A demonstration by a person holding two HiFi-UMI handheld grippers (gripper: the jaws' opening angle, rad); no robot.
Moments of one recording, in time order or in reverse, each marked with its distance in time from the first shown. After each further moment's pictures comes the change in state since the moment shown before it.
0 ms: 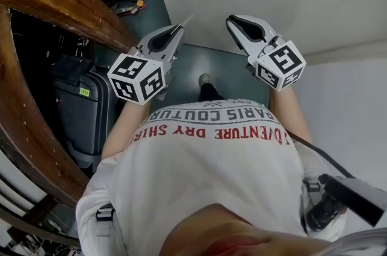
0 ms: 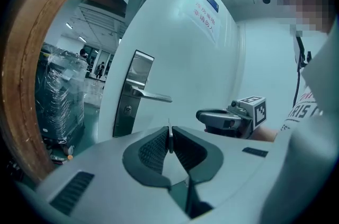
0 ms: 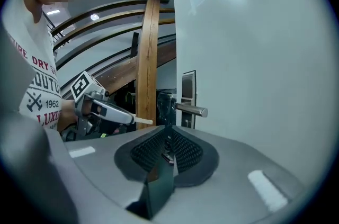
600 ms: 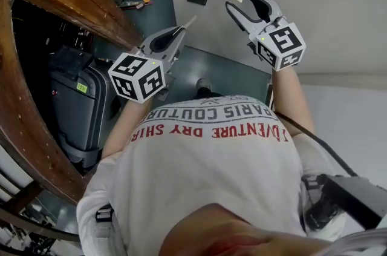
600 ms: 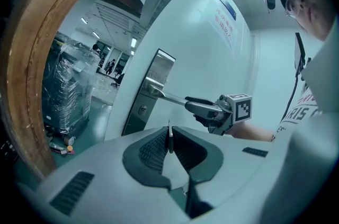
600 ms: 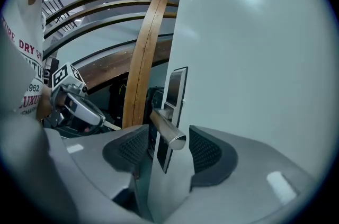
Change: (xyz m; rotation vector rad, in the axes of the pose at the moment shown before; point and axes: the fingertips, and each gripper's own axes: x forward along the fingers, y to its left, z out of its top) left arm 0.014 0.049 0.004 -0.125 -0.040 0.053; right arm 0.084 -0.073 0.028 -0.162 0.019 -0.009
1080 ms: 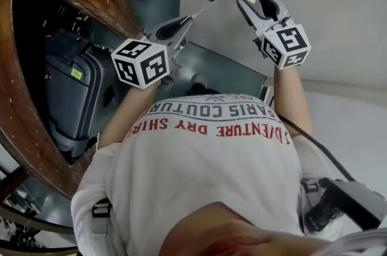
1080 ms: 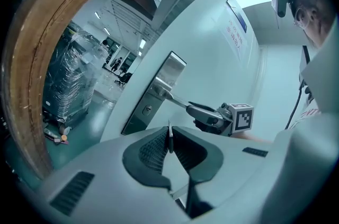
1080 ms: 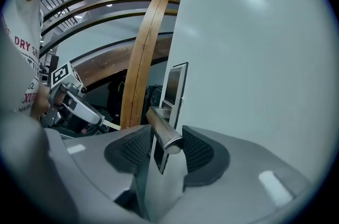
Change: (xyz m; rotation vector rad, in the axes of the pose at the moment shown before) left arm 0.005 0.016 -0.002 -0.129 -0.054 -0.006; right arm 0.016 -0.005 -0.004 -0.022 0.014 -0.008
